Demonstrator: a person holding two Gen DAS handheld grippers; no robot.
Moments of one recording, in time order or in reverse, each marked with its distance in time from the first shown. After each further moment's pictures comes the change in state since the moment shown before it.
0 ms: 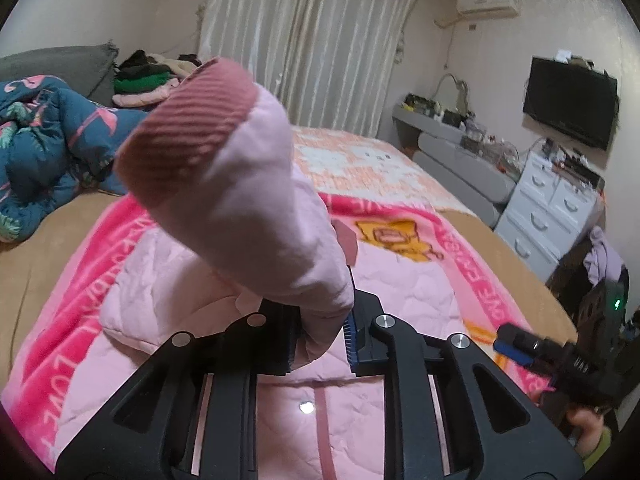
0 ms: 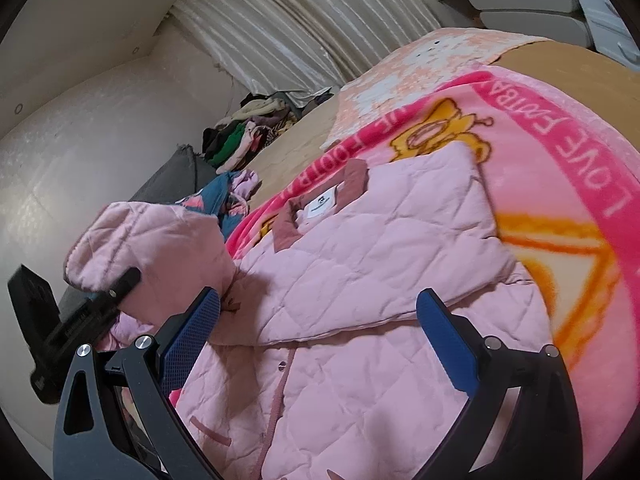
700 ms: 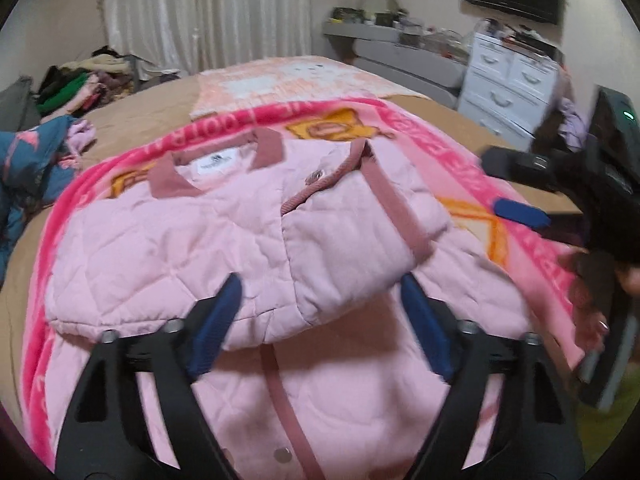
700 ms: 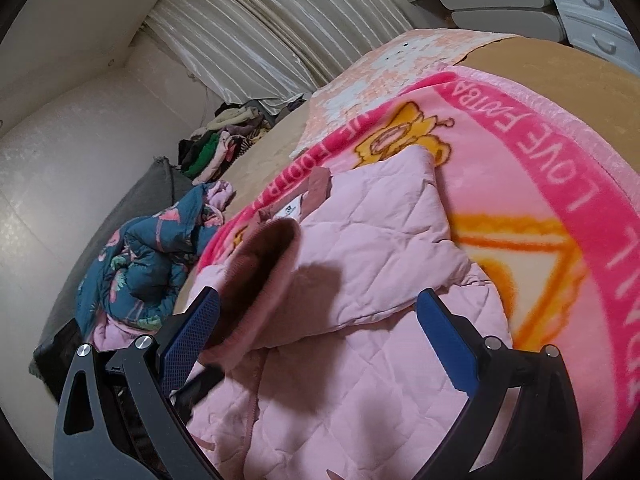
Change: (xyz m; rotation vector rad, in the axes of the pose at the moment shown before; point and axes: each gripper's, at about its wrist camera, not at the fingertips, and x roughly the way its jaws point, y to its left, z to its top) left arm 0.050 -0.065 -0.068 0.294 0.261 -0.127; right arm -0.011 -0.022 0.005 0.043 -0.015 -0.088
